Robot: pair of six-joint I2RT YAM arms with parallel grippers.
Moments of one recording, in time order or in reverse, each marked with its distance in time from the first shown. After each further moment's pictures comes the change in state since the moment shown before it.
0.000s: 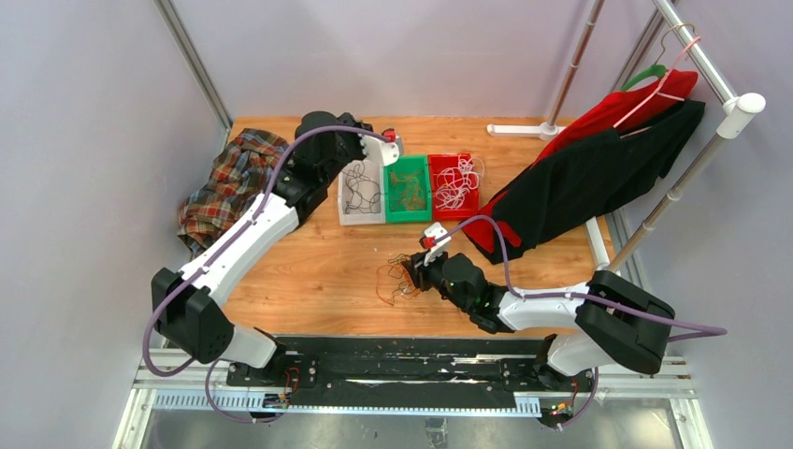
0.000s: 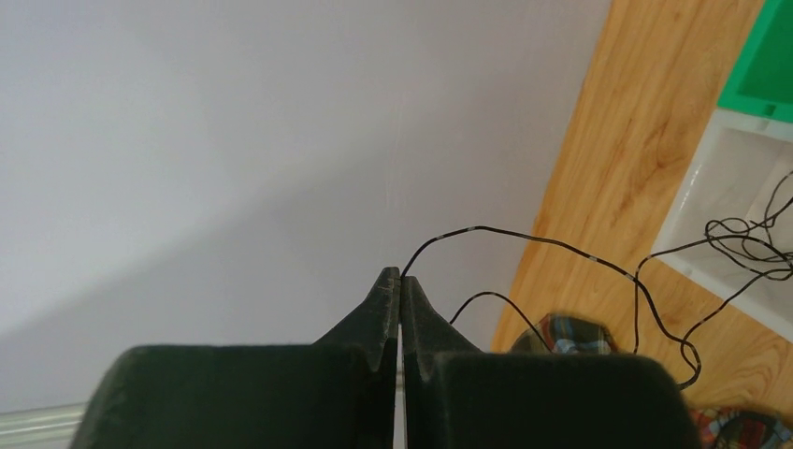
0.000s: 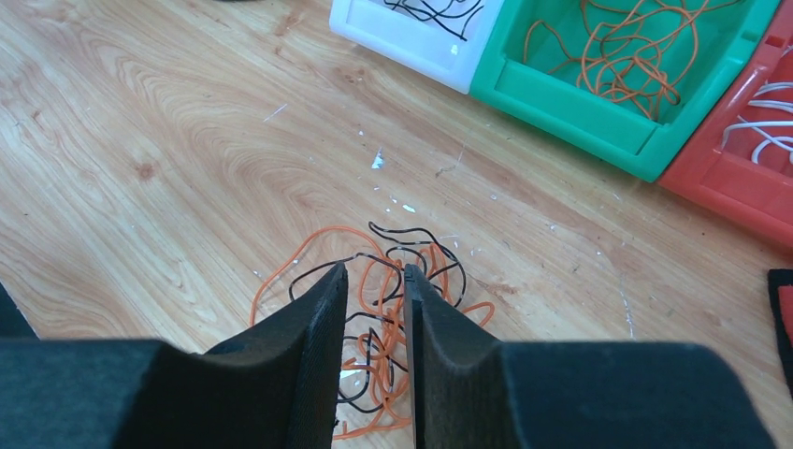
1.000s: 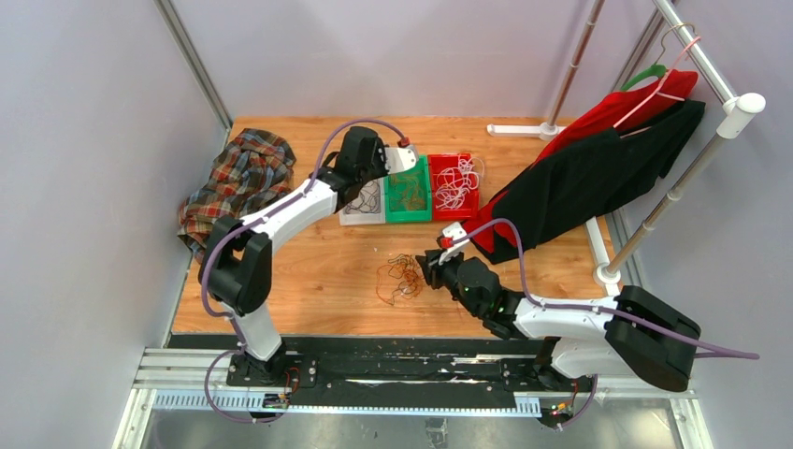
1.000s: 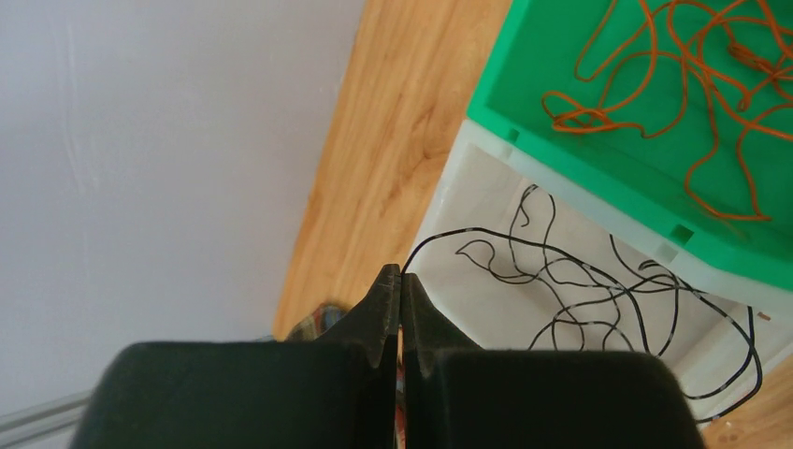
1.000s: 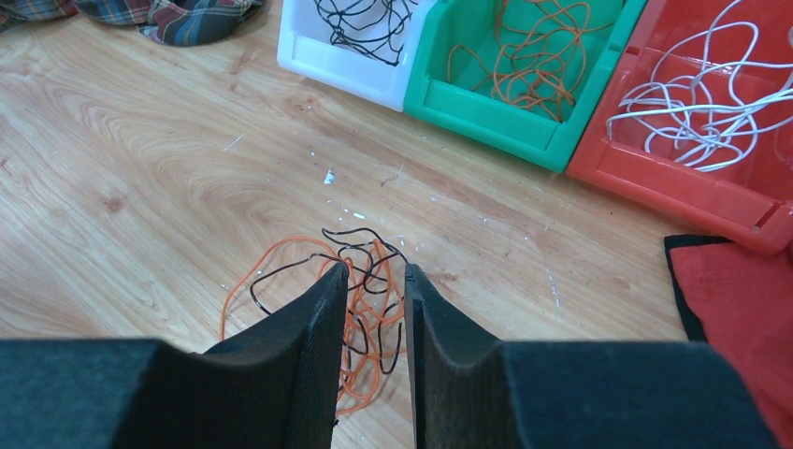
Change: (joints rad) left arm -0.014 0.318 0.005 -0.023 -0.025 -0.364; right arm 0.000 -0.146 -0.059 -0.044 0.113 -0.001
